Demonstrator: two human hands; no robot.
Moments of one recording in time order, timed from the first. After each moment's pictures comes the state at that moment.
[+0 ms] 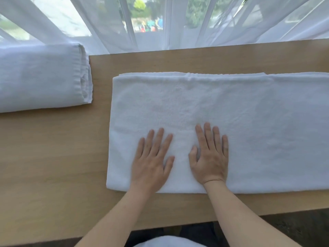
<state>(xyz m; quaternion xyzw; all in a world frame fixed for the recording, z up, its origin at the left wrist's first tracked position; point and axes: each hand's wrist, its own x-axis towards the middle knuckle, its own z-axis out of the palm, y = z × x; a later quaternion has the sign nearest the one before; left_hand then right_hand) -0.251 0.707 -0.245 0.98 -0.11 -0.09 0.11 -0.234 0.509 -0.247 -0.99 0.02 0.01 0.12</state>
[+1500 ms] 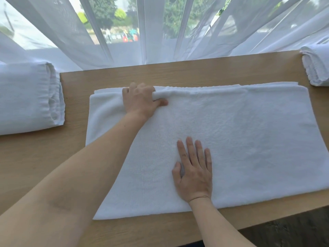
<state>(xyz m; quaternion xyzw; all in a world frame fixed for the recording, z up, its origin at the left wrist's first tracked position) -0.008 0.668 -0.216 0.99 -0.01 -0.06 0.16 -0.232 0.508 -0.249 -0.99 0.02 0.01 0.11</state>
